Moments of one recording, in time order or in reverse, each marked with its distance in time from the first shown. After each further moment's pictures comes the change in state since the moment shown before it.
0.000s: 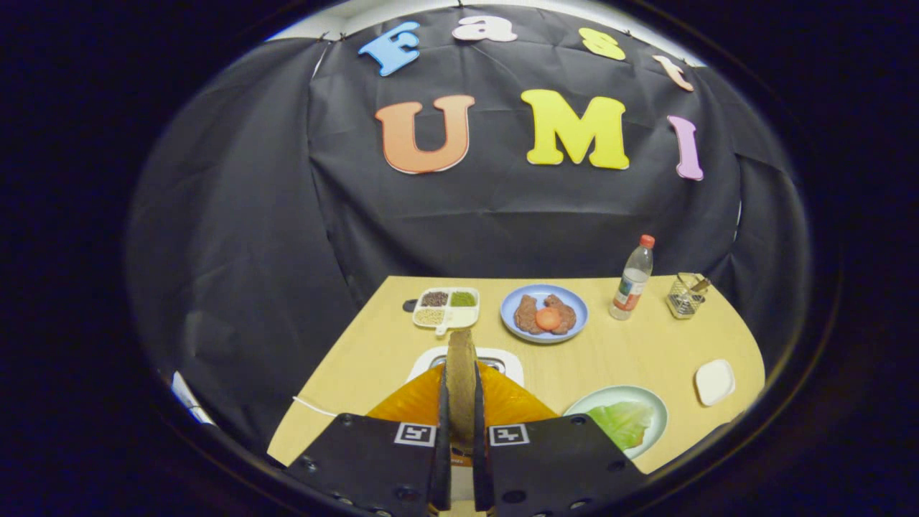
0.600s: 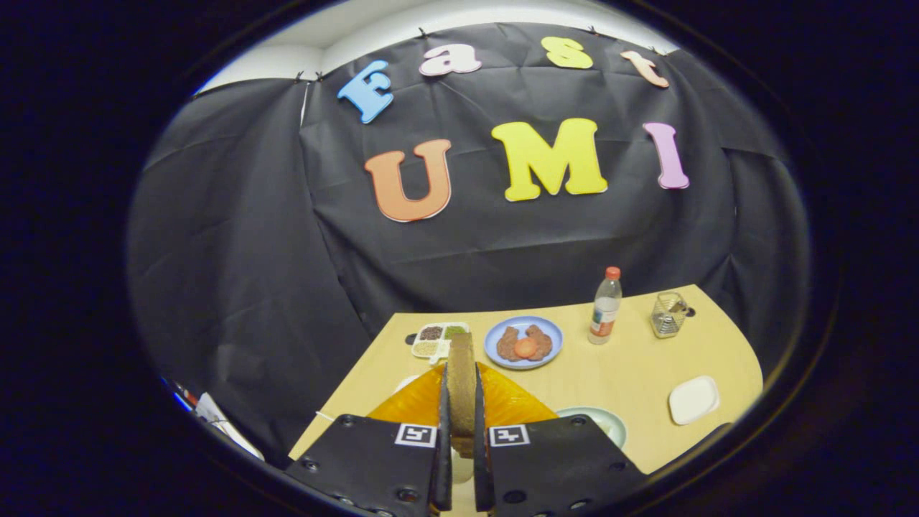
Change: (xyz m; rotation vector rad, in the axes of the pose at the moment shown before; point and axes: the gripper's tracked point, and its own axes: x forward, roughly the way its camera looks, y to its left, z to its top) arm -0.069 -0.093 0.049 0.077 -0.083 0.050
